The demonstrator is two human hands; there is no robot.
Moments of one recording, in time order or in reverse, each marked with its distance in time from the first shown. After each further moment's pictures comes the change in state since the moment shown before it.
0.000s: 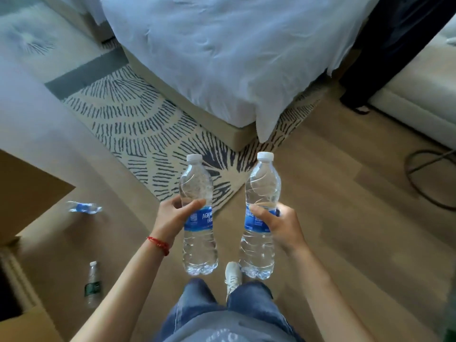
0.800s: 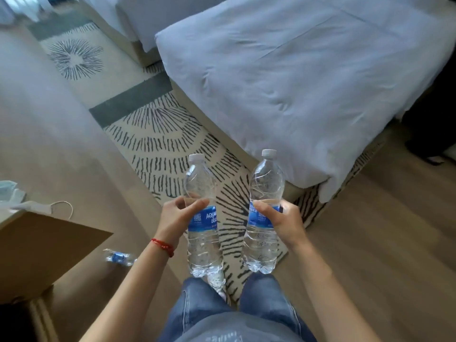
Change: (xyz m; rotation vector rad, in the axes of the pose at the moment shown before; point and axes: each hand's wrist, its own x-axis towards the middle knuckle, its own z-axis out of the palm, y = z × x) left_hand 0.337 0.126 -0.221 -0.045 0.132 -0.006; right_hand 0.326 -0.141 0.272 -0.110 -0.058 -0.005
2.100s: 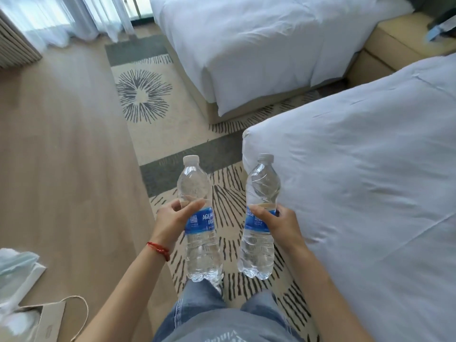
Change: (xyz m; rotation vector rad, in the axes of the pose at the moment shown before) left_hand 0.702 0.273 -0.319 -0.140 0.238 0.000; right_hand 0.661 -0.342 0.460 -0.113 -0.285 -0.024
